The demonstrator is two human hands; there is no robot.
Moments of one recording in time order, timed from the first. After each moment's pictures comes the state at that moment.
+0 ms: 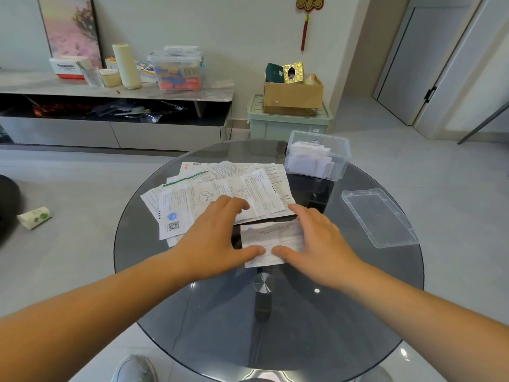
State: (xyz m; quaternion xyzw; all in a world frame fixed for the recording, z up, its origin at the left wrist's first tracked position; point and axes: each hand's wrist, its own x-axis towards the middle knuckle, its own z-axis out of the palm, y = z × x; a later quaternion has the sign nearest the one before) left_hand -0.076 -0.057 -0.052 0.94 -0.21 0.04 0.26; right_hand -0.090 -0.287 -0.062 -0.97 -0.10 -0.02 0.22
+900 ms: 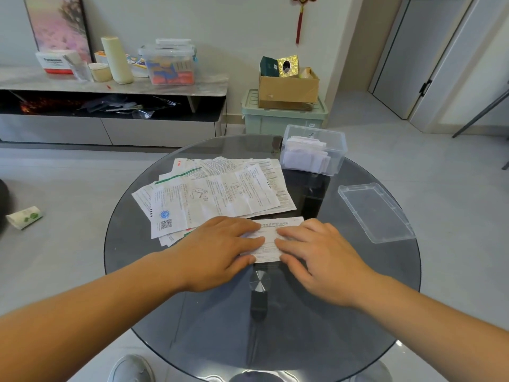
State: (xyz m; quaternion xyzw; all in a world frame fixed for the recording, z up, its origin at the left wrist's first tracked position) left_hand -0.073 -0.055 -0.065 0.92 -0.38 -0.02 0.05; right_hand -0.107 -0.305 -0.074 -0.96 -0.26 -0.08 0.06
